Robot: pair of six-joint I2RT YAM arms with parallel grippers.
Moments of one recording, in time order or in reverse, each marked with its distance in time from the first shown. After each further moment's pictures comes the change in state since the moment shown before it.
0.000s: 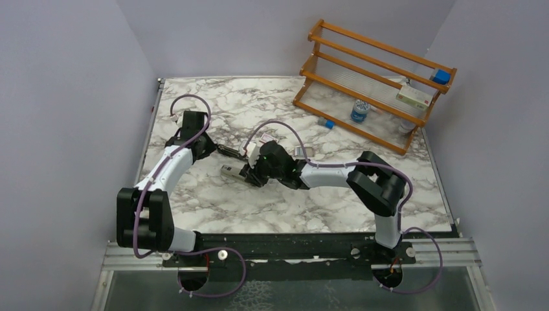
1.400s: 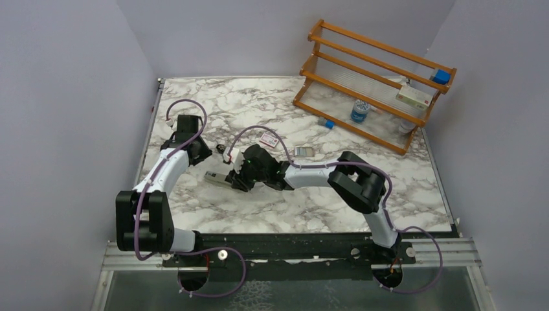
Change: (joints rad) left arm 0.061 -0.017 -0.036 -0.047 -0.001 0.074; right arm 0.057 0.170 0.194 -0.063 -0.062 -0.011
